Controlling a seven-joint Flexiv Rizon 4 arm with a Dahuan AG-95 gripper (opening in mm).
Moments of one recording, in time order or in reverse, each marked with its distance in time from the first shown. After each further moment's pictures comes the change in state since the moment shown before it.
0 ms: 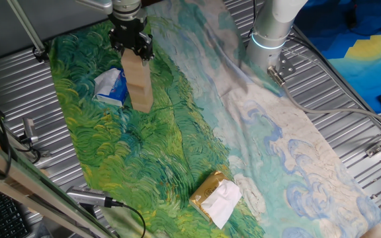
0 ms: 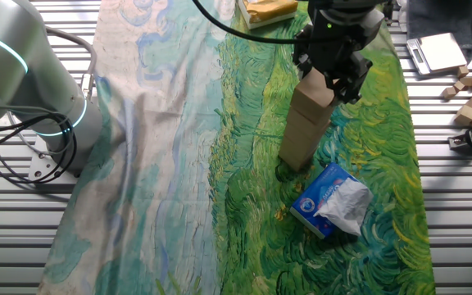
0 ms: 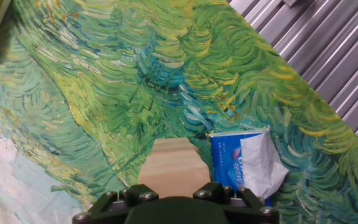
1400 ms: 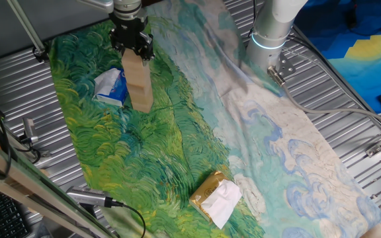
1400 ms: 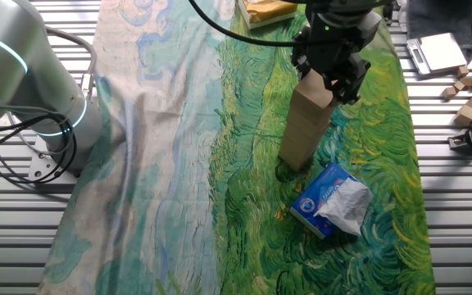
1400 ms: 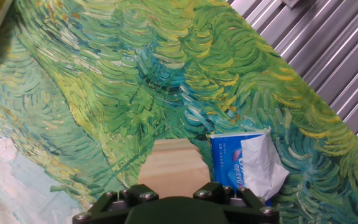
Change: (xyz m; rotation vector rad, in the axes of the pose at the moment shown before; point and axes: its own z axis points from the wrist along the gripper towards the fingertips) arm 0.001 0.001 0.001 0.003 -0.010 -0.020
